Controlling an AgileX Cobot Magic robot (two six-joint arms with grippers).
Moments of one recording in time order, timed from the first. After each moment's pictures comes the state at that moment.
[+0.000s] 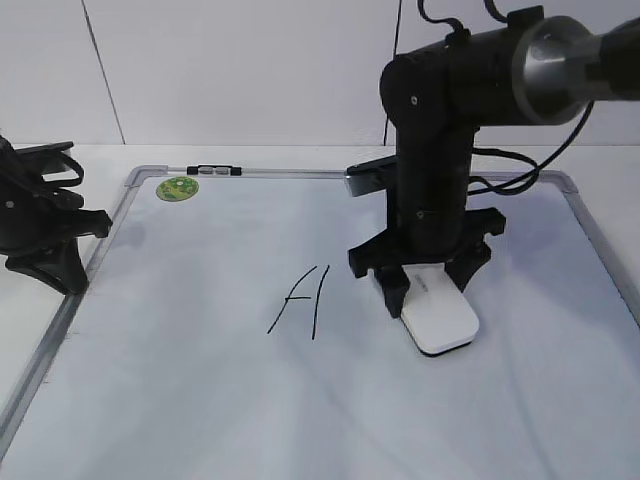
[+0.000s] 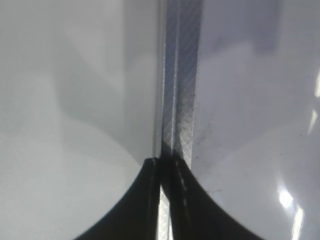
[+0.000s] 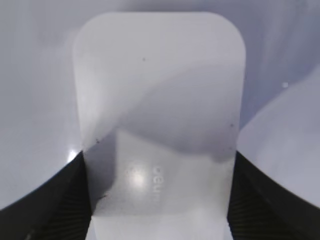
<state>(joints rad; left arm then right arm) -0.08 1.96 -1.25 -0.22 0.85 -0.01 0.52 2.08 -1.57 -0.11 1.19 0.19</state>
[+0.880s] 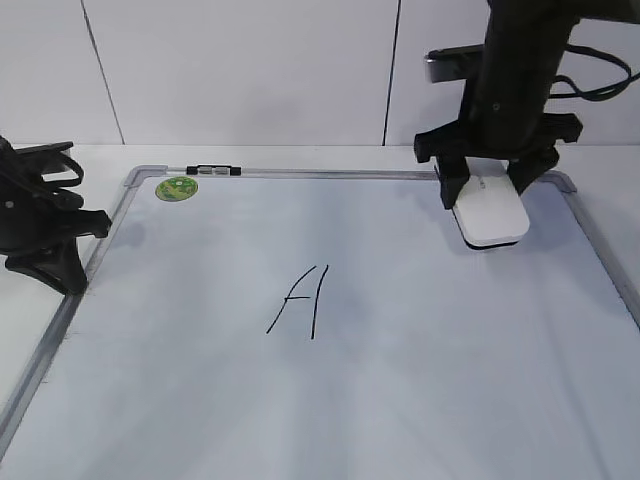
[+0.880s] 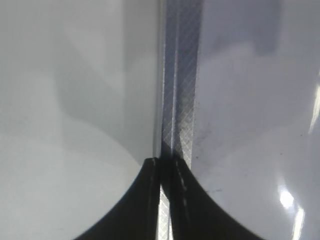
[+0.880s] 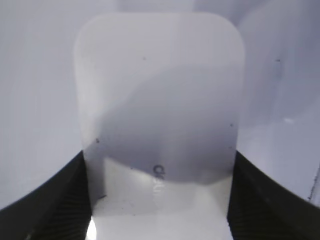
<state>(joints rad) -0.08 1.96 -1.25 -0.22 0.85 -0.01 0.35 2.01 -1.74 -0.17 1.22 0.21</state>
